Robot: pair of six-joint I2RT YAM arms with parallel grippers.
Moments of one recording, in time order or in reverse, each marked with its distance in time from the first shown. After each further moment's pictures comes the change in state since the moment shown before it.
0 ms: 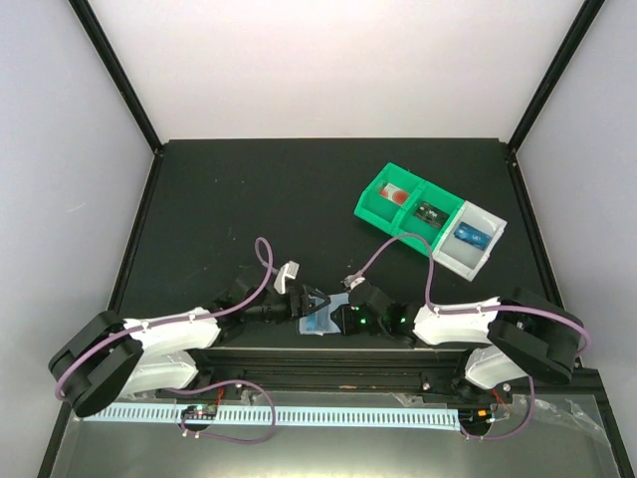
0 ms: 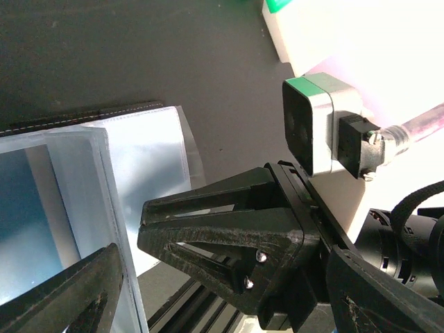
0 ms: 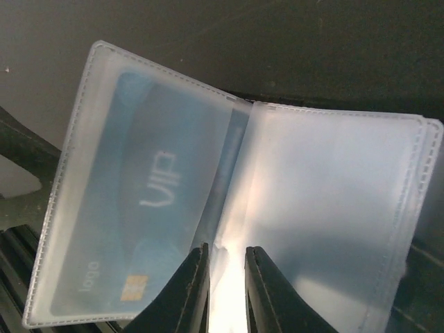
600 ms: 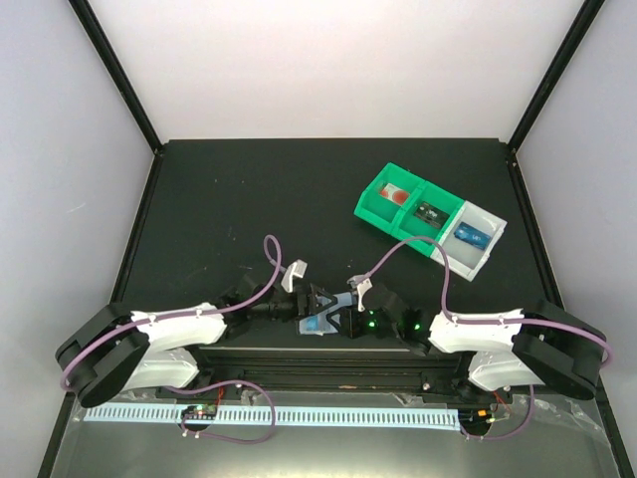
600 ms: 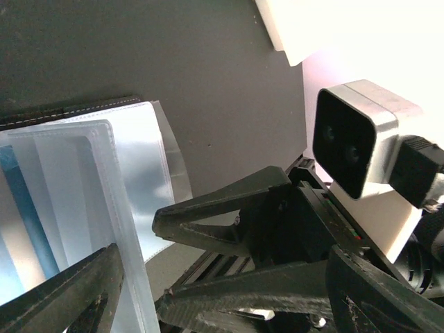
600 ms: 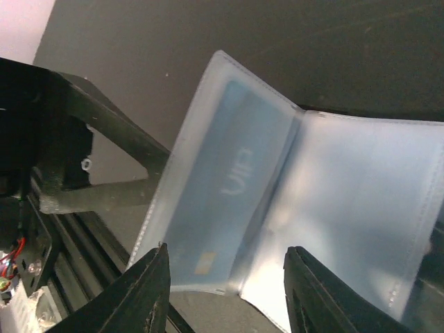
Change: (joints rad) left arm -0.038 0.058 0.059 -0.002 0.000 0.000; right arm 0.000 -0.142 -0.094 0.091 -0.043 -0.017
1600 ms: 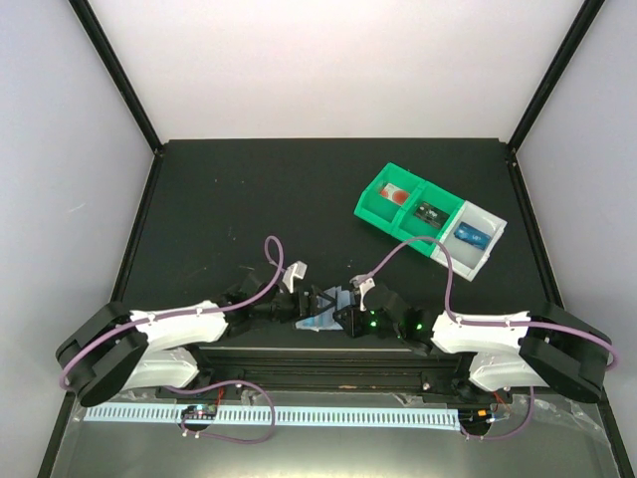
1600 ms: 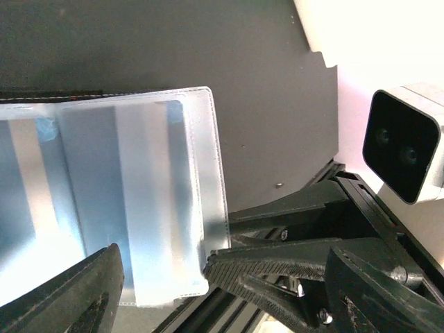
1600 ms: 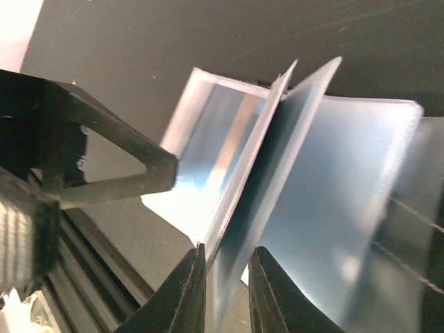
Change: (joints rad) left arm -0.014 0.013 0.033 -0.108 -0.051 0.027; right arm 0.000 -0.037 0.002 -0.041 0.013 0.016
